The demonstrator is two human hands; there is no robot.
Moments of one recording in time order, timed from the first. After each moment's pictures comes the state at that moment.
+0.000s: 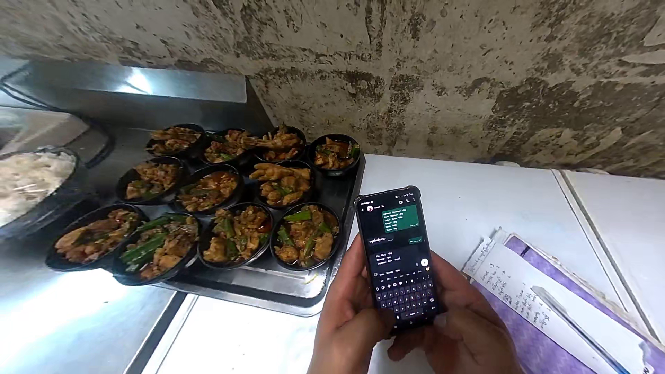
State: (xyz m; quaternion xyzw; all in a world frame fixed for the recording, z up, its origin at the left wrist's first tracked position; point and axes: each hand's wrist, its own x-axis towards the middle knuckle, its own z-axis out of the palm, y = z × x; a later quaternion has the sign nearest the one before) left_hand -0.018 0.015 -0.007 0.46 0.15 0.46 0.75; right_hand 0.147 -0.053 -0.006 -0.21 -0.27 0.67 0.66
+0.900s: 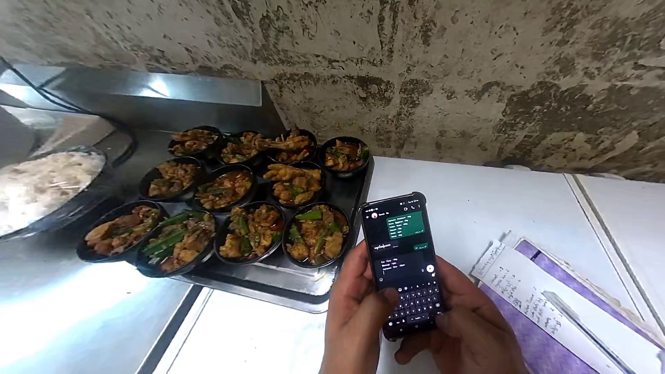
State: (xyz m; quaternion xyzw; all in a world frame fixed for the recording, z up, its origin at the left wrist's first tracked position) left_hand -0.014 0.011 -0.007 0.46 0.20 0.51 0.70; right_hand 0.144 -0.054 -0.002 -0.26 -0.29 0.66 0.64
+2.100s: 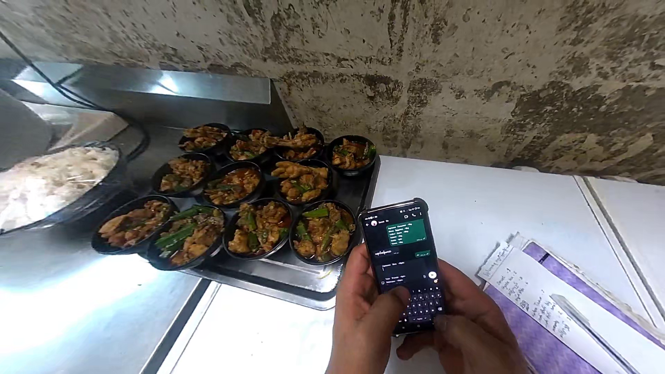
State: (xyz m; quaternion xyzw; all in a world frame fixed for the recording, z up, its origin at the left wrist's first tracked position) left_hand -0.012 0.008 -0.009 0.46 0.22 0.53 0.68; right_hand 0.139 -0.057 -0.004 -0.31 -0.35 0.61 0.64
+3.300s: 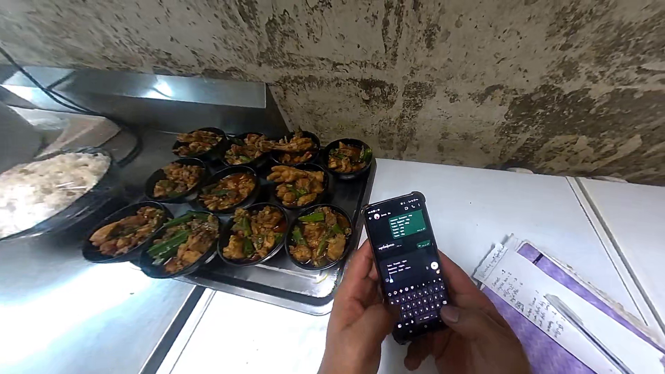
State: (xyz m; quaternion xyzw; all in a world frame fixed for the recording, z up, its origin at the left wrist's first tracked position) left_hand -0.018 0.015 -0.009 0.47 0.15 0.48 0.73; right_hand 0.147 -0.053 -0.006 -0.21 -0.24 0.69 0.65
